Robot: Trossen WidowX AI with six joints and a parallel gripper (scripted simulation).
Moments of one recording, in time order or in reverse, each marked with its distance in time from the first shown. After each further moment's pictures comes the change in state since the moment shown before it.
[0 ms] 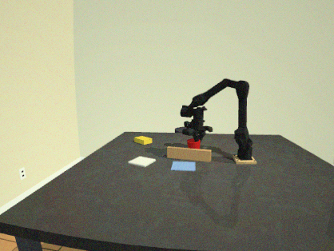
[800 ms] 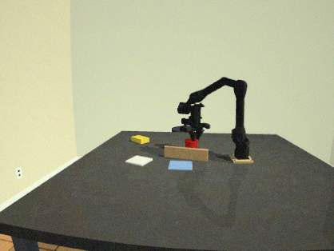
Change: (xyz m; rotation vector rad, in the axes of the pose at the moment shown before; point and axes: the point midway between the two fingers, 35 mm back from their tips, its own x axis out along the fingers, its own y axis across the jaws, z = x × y) arm -0.014 -0.001 -0.002 0.000 0.009 -0.004
